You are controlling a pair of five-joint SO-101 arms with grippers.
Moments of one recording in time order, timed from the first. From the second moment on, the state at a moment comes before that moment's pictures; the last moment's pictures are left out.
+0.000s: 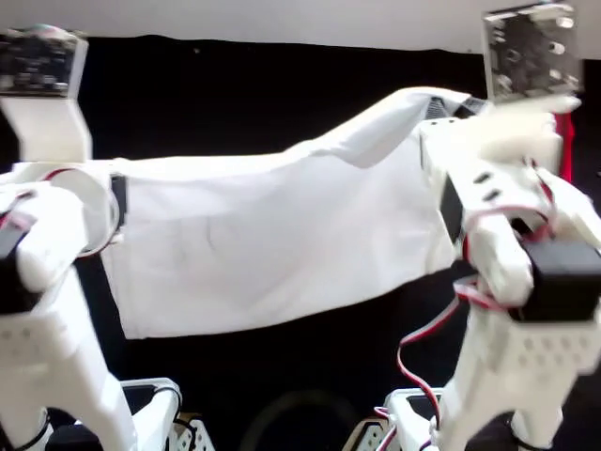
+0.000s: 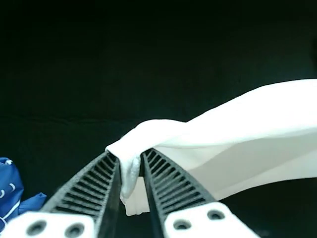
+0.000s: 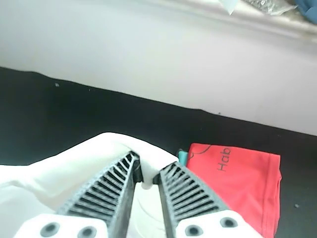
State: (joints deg) left arm -13.1 -31.5 -22.9 100.5 -5.9; right arm -8.4 -28.0 -30.3 85.8 11.5
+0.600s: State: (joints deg) left arm -17.9 -52.4 -16.6 100.5 -8.8; right arm -8.4 -29.5 -58.2 100.2 11.6
